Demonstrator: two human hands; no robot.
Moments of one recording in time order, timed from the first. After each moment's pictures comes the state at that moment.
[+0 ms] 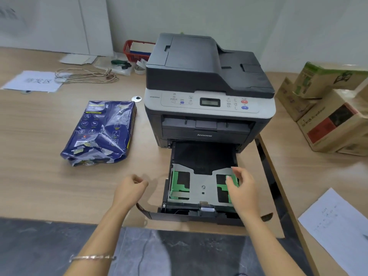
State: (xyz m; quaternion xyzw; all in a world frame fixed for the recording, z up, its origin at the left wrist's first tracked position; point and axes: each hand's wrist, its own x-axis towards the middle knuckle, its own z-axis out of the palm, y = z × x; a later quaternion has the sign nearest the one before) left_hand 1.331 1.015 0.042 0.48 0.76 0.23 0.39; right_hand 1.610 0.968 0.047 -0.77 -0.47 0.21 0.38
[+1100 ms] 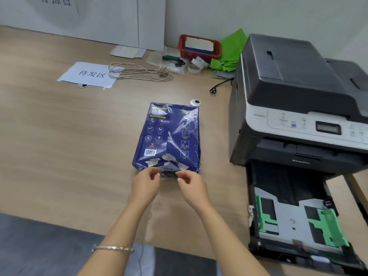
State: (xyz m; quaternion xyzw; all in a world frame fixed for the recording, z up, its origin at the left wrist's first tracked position) left_hand 1.121 1.095 0.023 0.49 0.75 0.29 0.32; right_hand 1.260 1.092 0.025 -0.66 -0.53 0.46 0.28
